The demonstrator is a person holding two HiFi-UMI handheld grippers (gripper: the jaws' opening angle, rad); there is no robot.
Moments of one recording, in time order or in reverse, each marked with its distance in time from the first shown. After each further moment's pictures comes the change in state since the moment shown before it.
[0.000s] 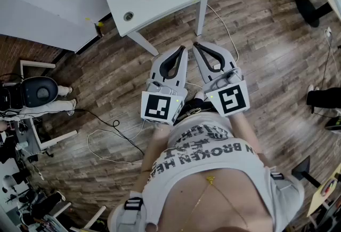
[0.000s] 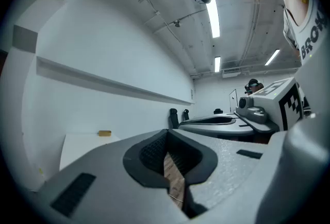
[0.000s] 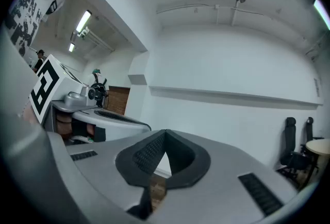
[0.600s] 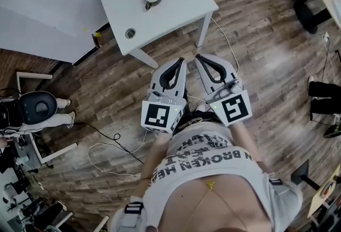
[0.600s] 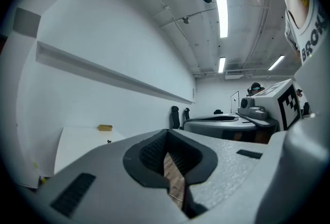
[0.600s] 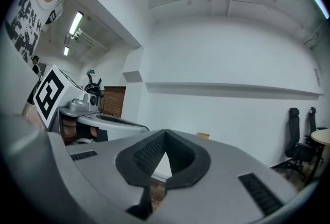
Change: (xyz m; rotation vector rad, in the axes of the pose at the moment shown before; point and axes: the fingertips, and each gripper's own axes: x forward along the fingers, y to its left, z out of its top) left arm 0.050 0.089 -0.023 -0.068 0.025 -0.017; right arm 0.089 -0.026 -0.027 0.075 0.040 -0.001
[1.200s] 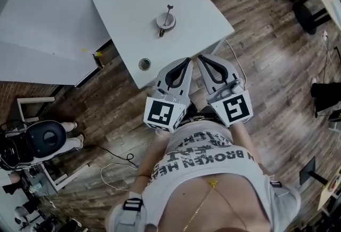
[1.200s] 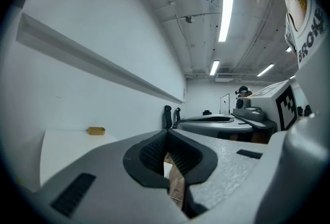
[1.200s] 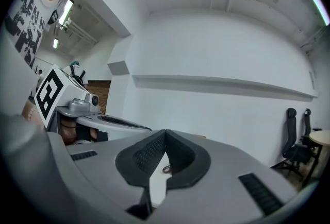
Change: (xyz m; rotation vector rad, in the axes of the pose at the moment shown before) left arm 0.100 0.159 0.016 -0.008 0.012 -0.162; right arm 0.188 -0.047 -0.002 -0.011 0.028 -0.097
